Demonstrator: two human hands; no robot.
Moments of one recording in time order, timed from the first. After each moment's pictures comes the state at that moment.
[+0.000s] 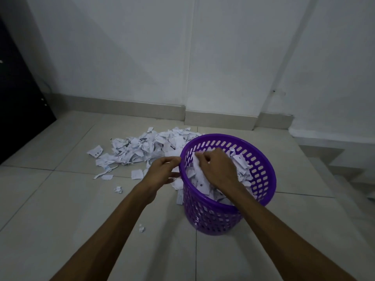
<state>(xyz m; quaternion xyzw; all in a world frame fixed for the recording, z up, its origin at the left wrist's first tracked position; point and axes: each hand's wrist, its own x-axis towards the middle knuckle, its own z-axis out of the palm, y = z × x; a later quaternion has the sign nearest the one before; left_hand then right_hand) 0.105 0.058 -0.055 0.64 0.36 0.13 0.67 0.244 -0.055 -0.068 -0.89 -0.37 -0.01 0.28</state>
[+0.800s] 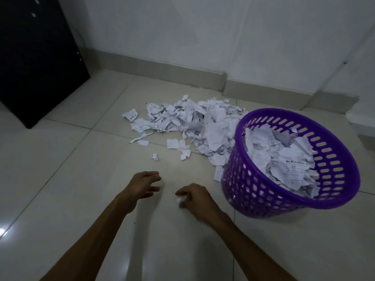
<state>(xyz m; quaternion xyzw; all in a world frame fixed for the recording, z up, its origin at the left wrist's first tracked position) -0.039 0.142 -0.177 0.54 0.53 0.06 0.65 0.106 0.001 -0.229 -0.78 -0.46 0.33 0.25</state>
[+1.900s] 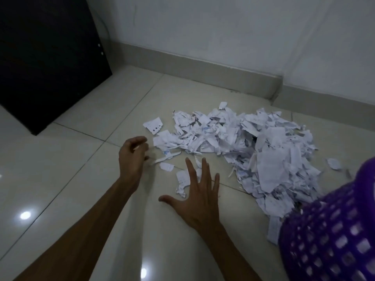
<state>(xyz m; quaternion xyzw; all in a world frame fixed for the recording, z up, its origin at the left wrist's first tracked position) 0.009 0.336 -0.239 0.49 0.55 0.42 0.53 0.112 0.177 -0.278 -0.84 -0.48 0.11 0.23</state>
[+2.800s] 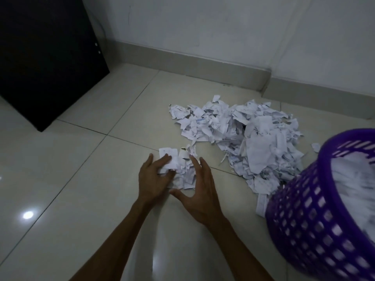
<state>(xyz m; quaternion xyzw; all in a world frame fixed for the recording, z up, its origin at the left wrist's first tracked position) -0.007 0.257 -0.282 0.77 0.50 0.19 0.35 0.104 0.133 -0.276 -0.76 -0.46 0.18 0.43</state>
